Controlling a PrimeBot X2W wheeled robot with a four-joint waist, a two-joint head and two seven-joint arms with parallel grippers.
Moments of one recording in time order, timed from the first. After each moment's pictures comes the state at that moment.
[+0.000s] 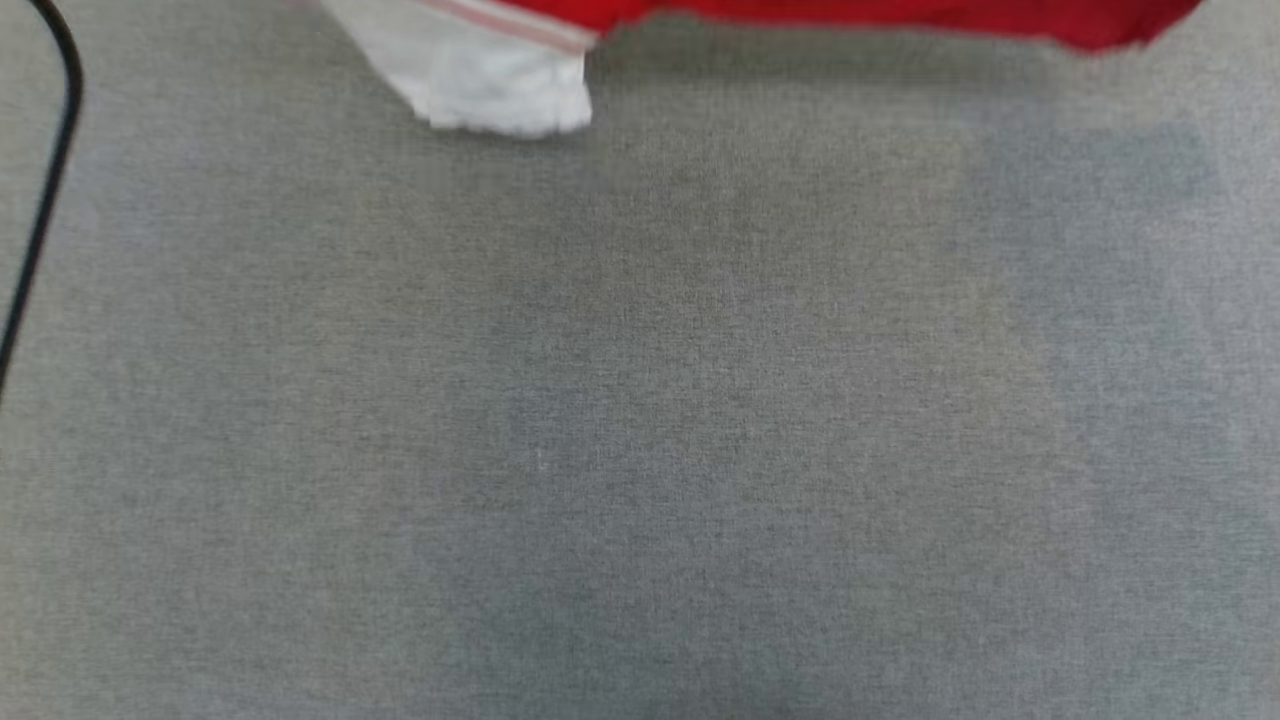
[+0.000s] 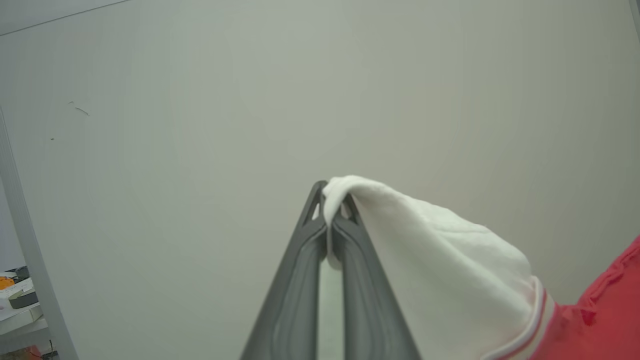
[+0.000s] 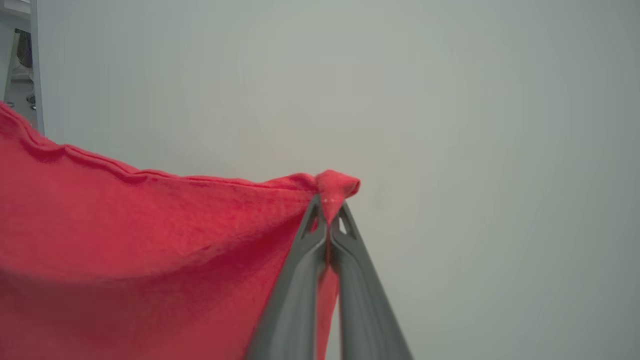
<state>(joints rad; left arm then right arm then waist) -1.68 0.39 -0.42 0.44 -0.45 -0.10 -0.01 -1.42 -0.60 0.33 0.26 0.47 0.13 0.26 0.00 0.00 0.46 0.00</state>
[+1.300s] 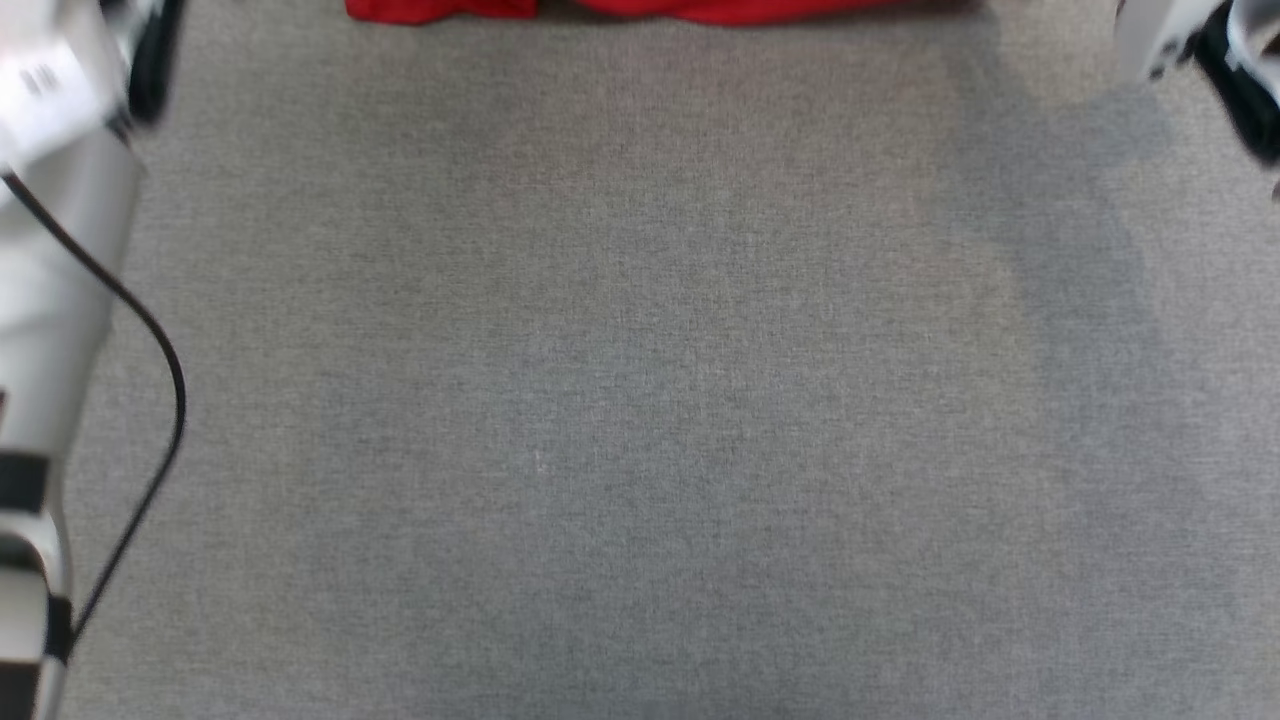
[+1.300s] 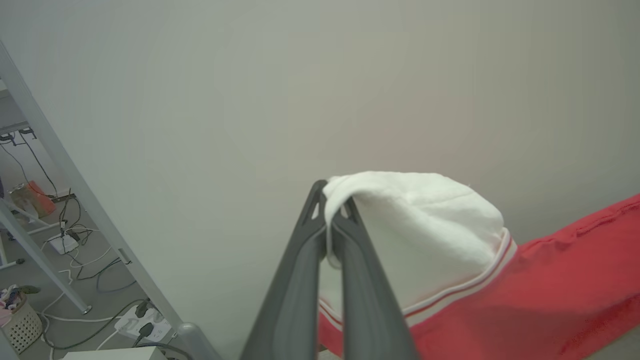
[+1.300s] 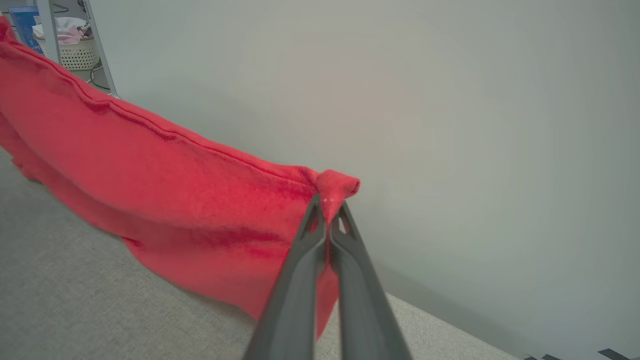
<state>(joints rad) -1.30 0.47 -0.57 0.67 -0.56 -0.10 -0.25 -1.31 -0.45 0.78 0.82 0.61 0.13 -0.18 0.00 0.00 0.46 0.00</state>
